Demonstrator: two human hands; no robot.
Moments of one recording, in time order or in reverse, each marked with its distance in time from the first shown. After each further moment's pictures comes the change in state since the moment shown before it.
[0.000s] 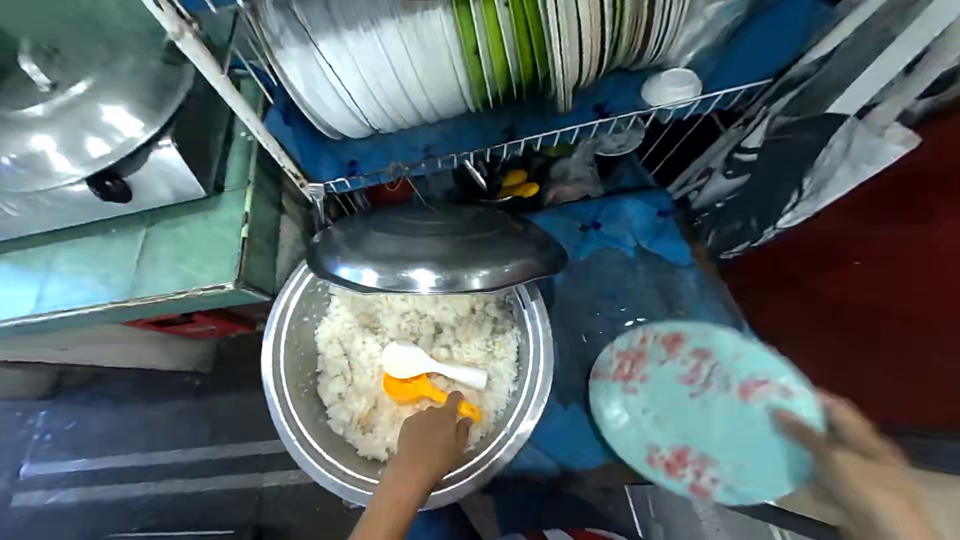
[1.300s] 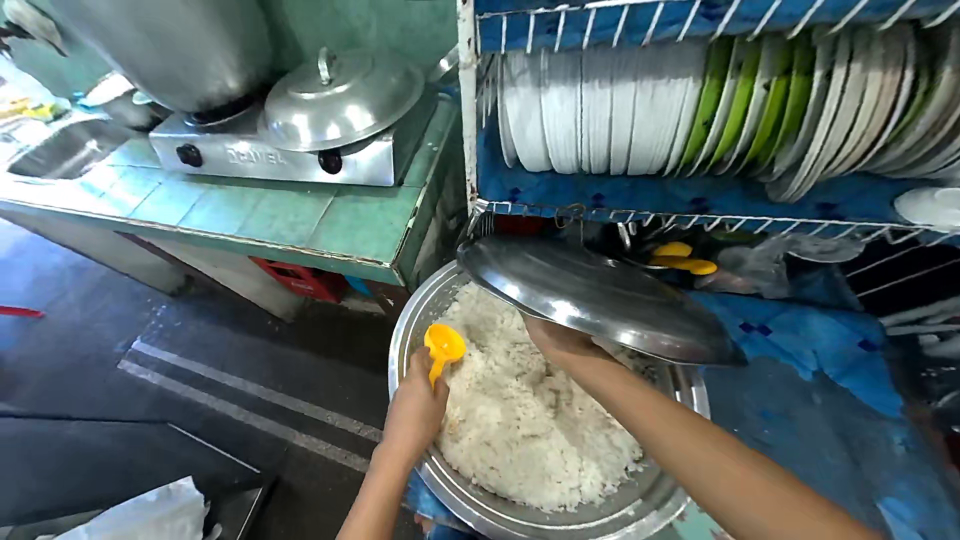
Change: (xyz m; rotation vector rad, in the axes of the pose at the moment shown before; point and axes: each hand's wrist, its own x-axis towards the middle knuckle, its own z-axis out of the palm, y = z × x) left_hand -0.057 -0.137 -0.057 -0.637 0.717 -0.229; right_hand -0.039 -0.210 0.428 -0.826 -0.365 -0.899
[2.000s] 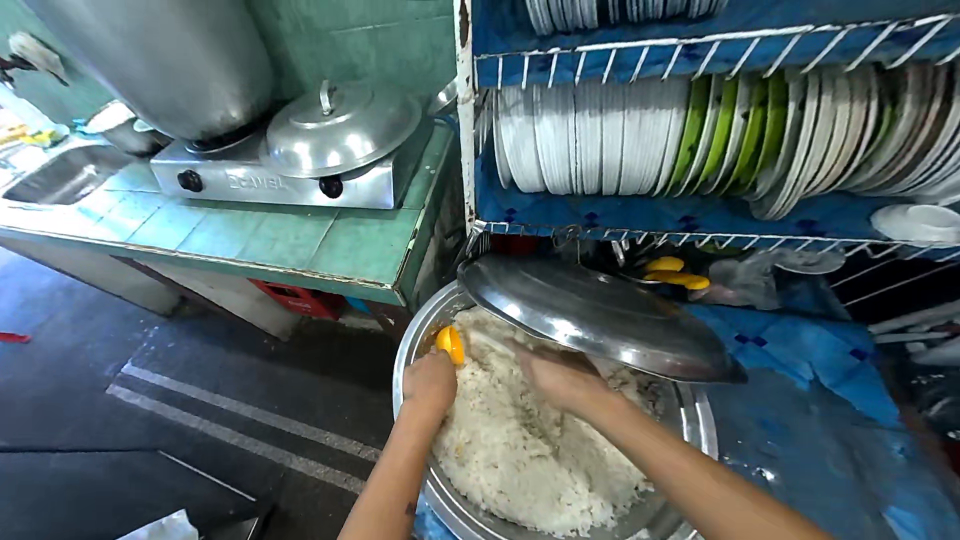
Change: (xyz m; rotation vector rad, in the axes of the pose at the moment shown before) left_hand 0.060 0.049 -0.007 0.596 -0.170 -0.052; right_hand -0.029 -0.003 -0.027 -0.159 -0.542 -0.102
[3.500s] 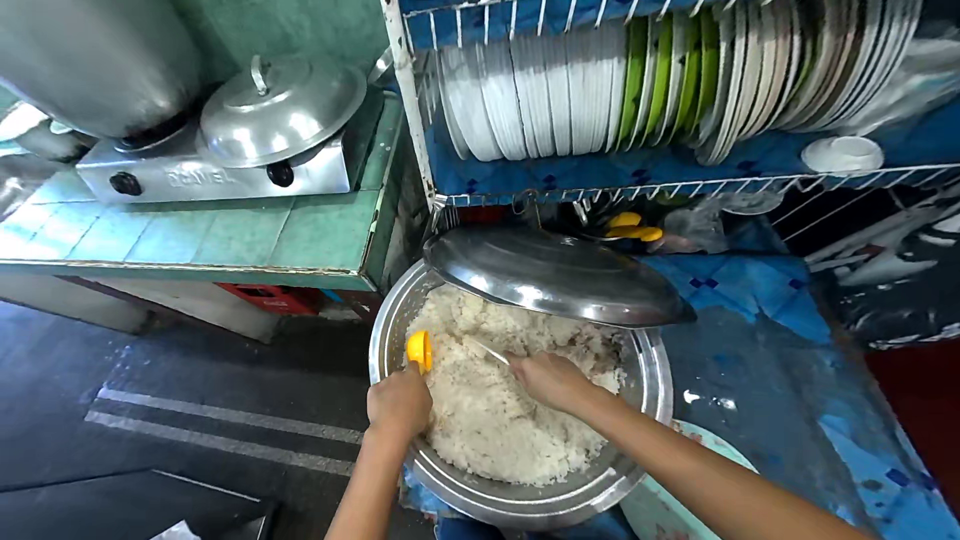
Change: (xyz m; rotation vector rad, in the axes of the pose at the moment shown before) left_hand -0.047 -0.014 0.016 0.125 -0.101 -0.035; right_hand -0.029 0.025 0.051 0.080 -0.171 0.024
